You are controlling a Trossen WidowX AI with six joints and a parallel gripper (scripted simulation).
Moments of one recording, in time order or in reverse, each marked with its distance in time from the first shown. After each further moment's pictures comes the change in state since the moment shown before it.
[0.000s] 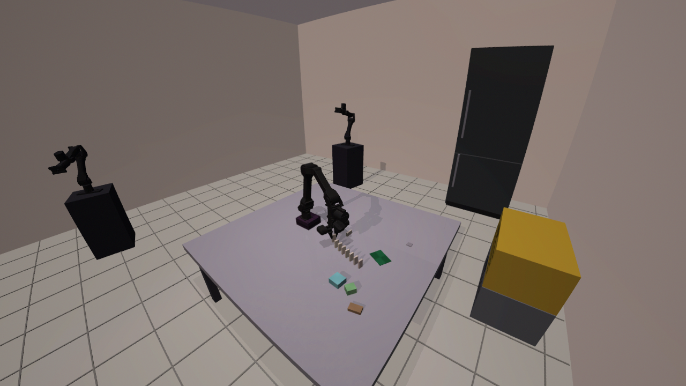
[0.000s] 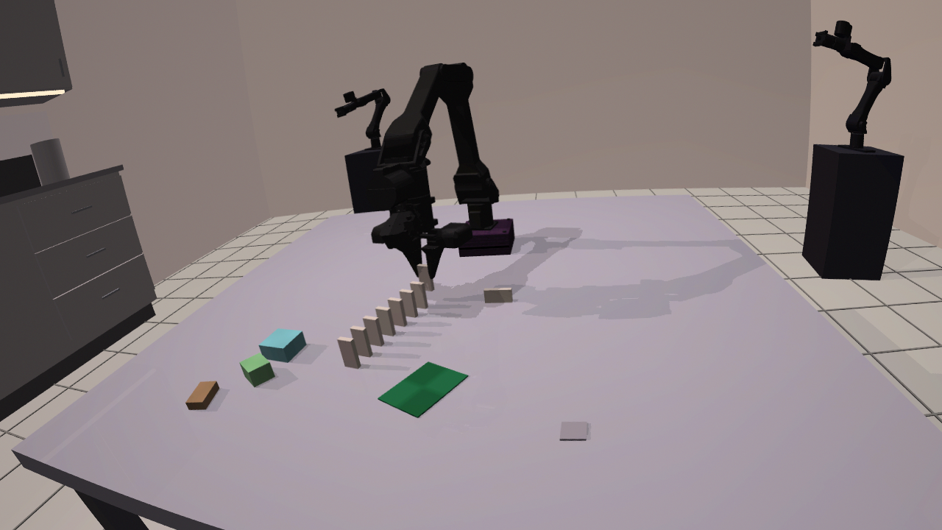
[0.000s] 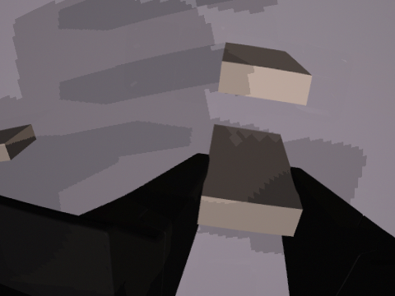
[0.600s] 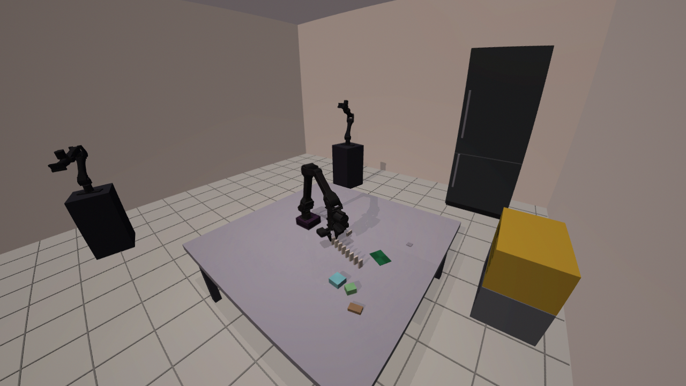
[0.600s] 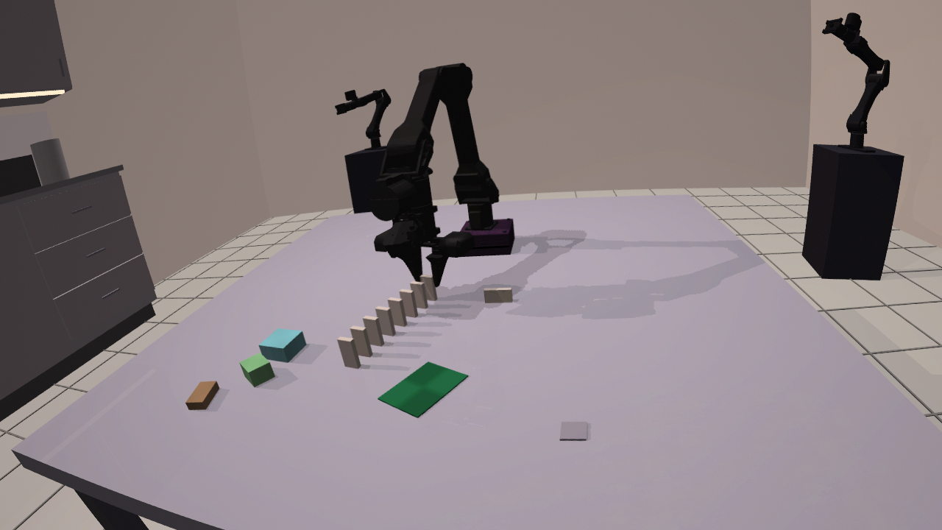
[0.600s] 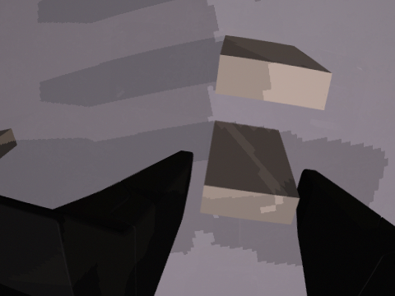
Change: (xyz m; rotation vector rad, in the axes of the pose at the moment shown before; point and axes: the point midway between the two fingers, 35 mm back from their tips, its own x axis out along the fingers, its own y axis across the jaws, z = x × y) arm 0.018 0.000 -0.005 0.000 0.003 0.000
